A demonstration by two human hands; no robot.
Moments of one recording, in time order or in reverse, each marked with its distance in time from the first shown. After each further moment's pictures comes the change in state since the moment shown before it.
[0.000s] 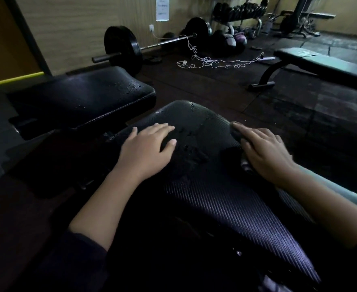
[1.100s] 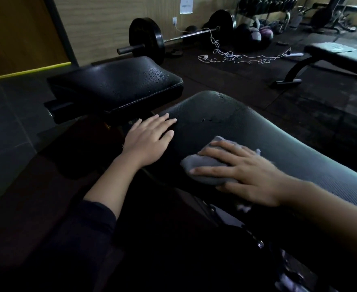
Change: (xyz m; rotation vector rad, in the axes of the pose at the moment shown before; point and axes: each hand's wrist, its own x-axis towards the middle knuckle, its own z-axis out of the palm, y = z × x) left_hand -0.012 -0.079 0.009 0.043 -0.055 -0.076; right_hand -0.023 -0.082 0.019 -0.033 -0.378 -0.708
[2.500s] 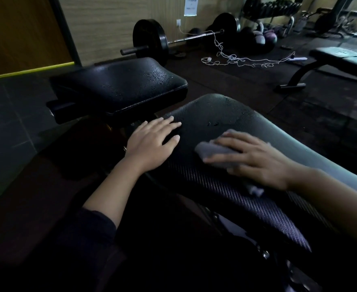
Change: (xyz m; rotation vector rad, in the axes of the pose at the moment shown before) left_hand 0.001 -0.002 0.002 -0.052 0.054 0.029; right_hand 0.019 0.040 -0.006 0.073 0.046 0.006
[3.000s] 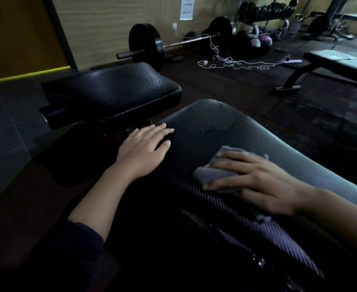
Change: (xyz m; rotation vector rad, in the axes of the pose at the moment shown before) left_hand 0.003 0.007 -0.009 -0.001 -0.087 -0.047; right_hand -0.025 -0.010 -0.005 0.008 0.052 -0.148
